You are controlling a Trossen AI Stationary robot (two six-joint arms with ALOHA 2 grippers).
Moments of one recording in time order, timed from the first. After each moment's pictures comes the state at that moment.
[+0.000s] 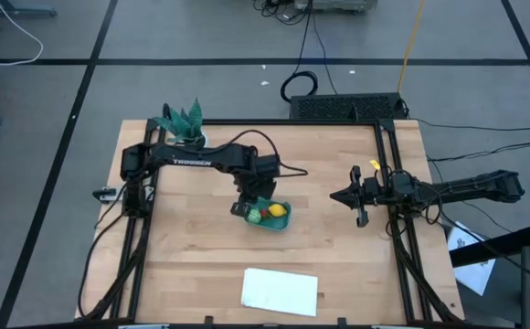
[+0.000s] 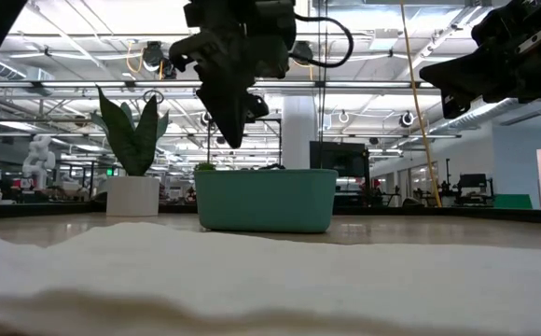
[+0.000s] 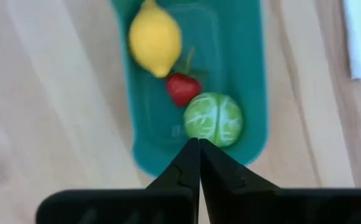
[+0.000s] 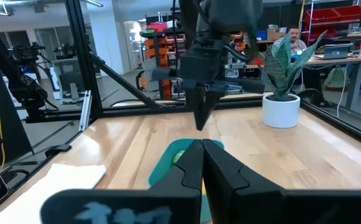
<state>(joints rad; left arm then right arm) 0.12 1.93 1.62 -1.06 0.25 0.42 0.03 0.46 0.02 0.48 0.00 0.09</state>
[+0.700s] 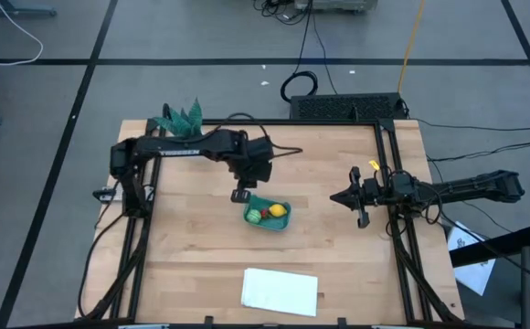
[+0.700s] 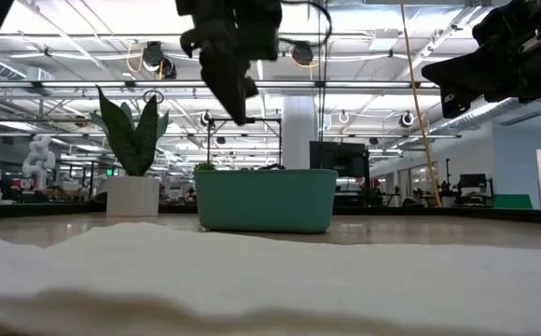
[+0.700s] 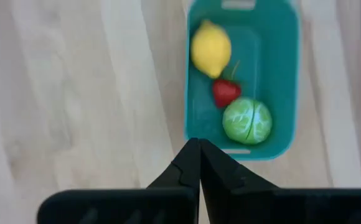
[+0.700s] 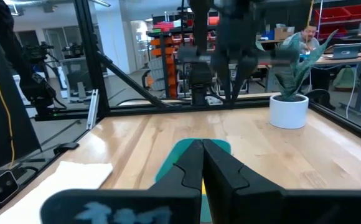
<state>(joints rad) 0.19 1.84 1.62 -1.05 0.20 0.36 0.03 0.46 0.02 0.48 -0.03 0.09</state>
